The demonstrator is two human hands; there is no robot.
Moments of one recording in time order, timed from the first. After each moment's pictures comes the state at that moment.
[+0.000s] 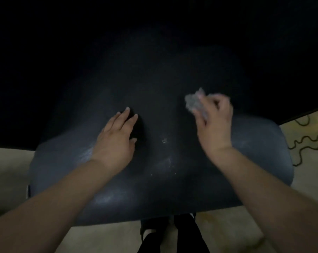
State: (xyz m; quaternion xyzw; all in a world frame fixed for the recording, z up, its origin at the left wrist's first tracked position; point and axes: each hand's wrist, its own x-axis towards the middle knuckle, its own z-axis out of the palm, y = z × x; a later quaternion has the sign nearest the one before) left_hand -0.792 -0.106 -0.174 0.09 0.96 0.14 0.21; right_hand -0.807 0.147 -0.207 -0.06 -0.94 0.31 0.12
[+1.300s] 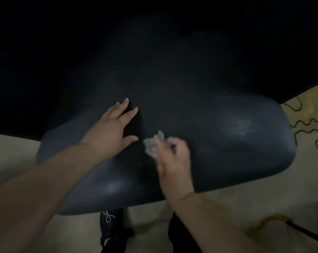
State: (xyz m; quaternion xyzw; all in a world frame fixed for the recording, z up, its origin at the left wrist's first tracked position) left_hand -0.787 -0.154 -0.172 0.17 0.94 0.14 0.26; right_hand -0.677 0.020 -0.217 -0.08 -0.94 0.33 0.08
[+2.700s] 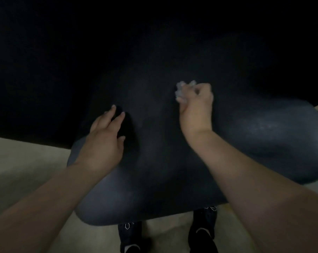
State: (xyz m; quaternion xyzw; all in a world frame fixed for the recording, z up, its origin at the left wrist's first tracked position) left_hand -0.783 -0.238 -0.174 0.07 0.97 0.19 0.16; right_hand -0.821 -0.008 -0.217 -0.09 -0.94 0.31 0.10
